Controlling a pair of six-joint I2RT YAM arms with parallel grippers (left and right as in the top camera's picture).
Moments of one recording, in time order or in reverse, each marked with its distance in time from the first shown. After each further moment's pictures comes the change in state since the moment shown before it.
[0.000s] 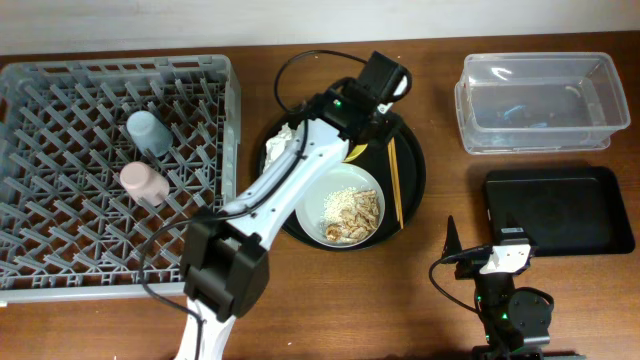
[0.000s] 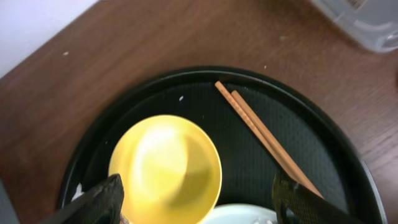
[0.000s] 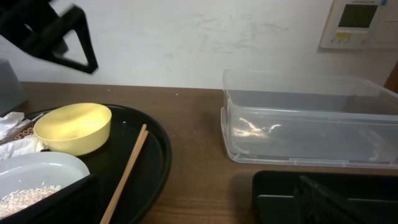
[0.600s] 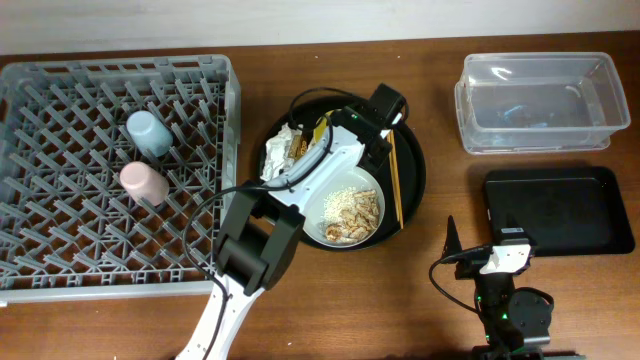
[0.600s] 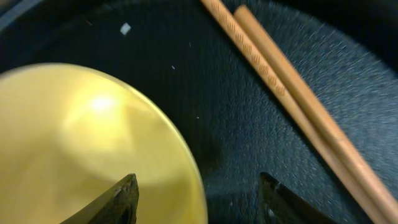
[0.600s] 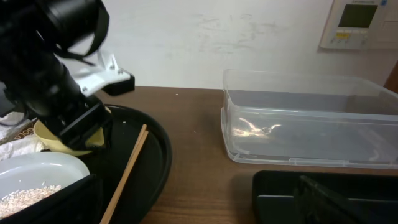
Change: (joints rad) left arm 0.001 0.238 0.000 0.012 0.018 -0.035; right arm 0.000 0.000 0.000 0.000 0.000 0.001
